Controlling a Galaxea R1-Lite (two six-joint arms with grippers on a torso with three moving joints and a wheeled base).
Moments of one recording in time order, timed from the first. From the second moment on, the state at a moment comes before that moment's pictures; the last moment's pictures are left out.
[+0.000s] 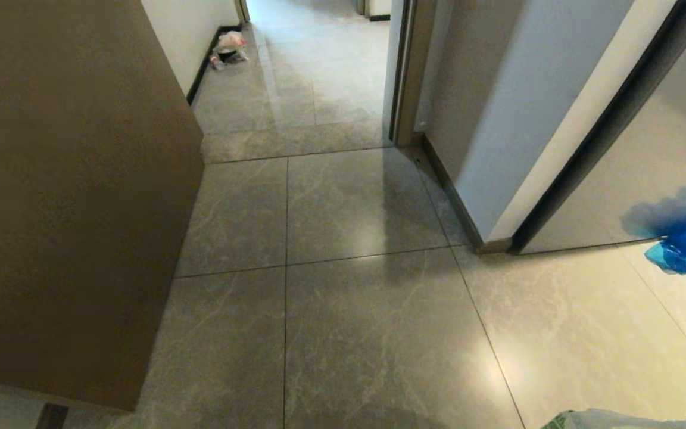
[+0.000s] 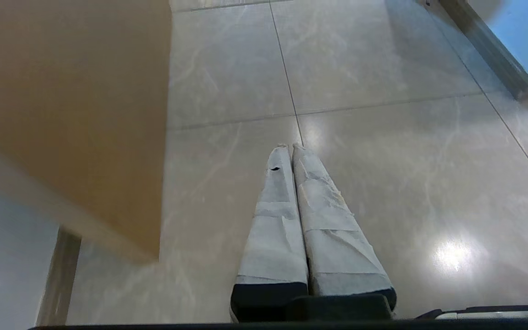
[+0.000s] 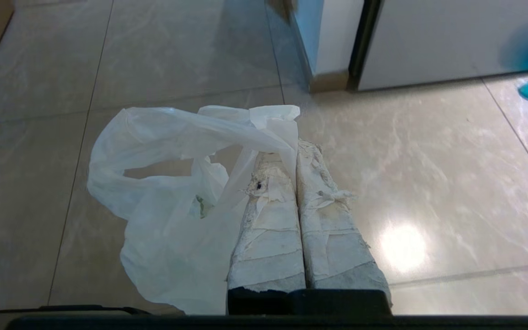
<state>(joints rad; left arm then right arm) 0.00 0.00 0.00 0.00 0.00 0.00 -0.01 0.00 0.00 -0.01 0.00 0.02</state>
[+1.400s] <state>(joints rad) 0.00 0.00 0.00 0.00 0.00 0.00 -0.01 0.00 0.00 -0.01 0.00 0.02</state>
